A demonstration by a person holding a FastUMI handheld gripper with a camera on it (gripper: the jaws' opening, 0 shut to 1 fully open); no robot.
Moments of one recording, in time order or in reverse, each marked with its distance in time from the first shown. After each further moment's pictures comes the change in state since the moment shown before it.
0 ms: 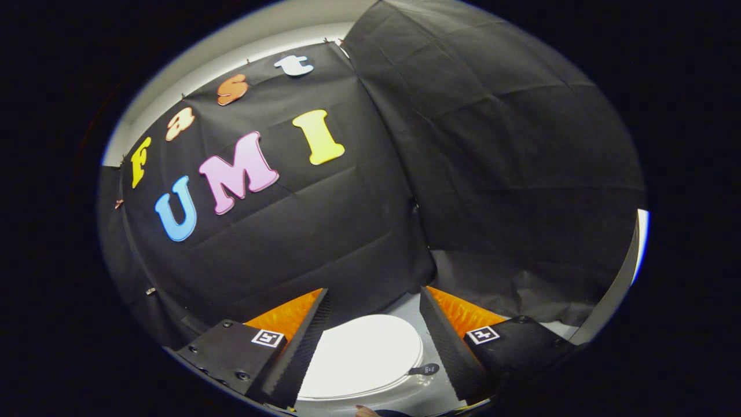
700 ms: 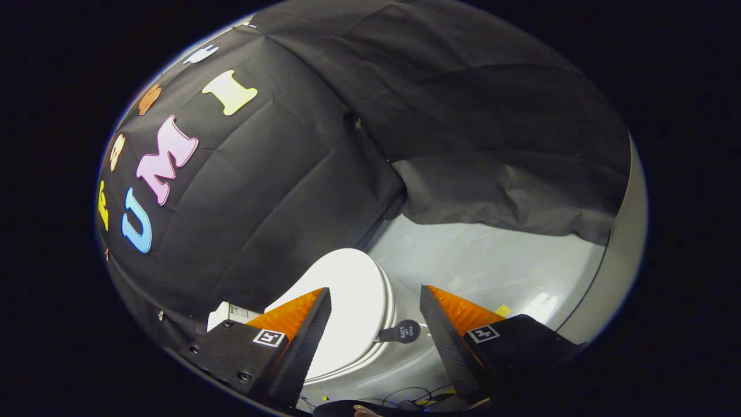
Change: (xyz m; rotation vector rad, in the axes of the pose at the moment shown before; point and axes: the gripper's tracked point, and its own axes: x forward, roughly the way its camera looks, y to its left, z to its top) arm 0.085 -0.103 -0.167 0.288 0.340 -0.106
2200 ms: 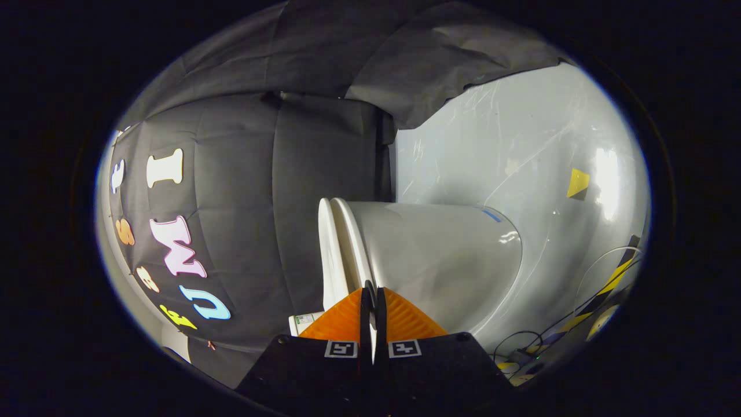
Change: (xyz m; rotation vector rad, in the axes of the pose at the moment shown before) arm 0.076 -0.049 -0.103 0.615 0.298 0.270
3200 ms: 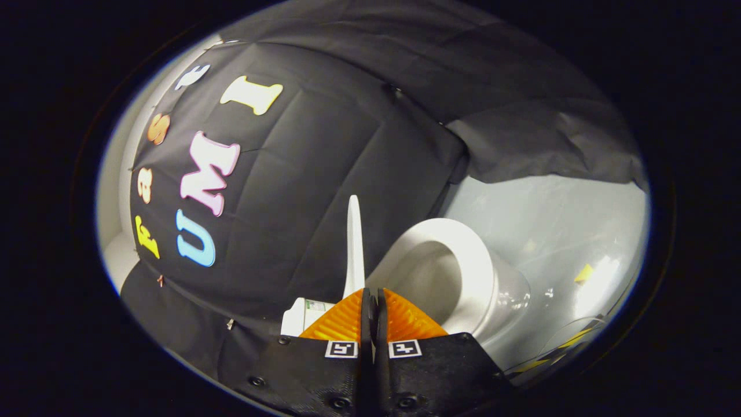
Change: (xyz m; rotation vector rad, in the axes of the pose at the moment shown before) arm -0.047 0.215 -0.069 -0.547 -0.104 0.054
